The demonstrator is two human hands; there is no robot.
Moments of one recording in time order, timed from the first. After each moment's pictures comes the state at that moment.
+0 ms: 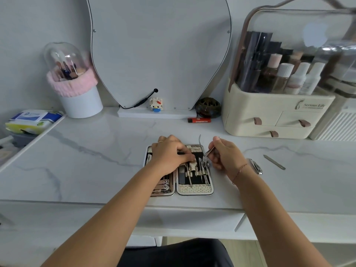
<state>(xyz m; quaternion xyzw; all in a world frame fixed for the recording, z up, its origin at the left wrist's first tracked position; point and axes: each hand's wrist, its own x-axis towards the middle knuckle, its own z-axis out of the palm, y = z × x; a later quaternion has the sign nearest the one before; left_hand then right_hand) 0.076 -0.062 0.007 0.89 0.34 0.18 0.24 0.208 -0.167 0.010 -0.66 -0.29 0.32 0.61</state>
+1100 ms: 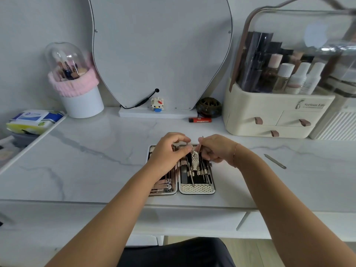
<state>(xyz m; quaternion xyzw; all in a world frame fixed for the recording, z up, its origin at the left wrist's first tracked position) 0.059 -0.067 0.010 0.81 0.29 0.28 0.43 0.217 -0.144 0.032 -0.73 -0.41 0.41 0.36</state>
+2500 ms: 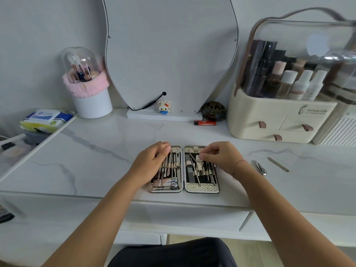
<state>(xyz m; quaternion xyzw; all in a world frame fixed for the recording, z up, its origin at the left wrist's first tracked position) 0.003 -0.047 -0.007 0.85 0.34 0.23 0.34 0.204 -0.163 0.016 -0.76 -0.50 0.18 0.37</state>
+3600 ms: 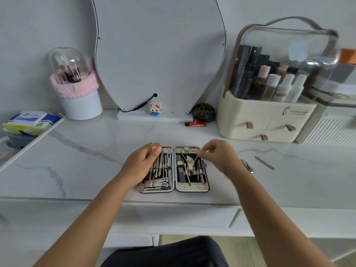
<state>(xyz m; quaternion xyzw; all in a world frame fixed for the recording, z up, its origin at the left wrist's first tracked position) 0.003 -0.048 -0.006 0.84 0.35 0.23 0.35 0.203 -0.176 0.026 -0.81 -0.43 0.14 0.36</state>
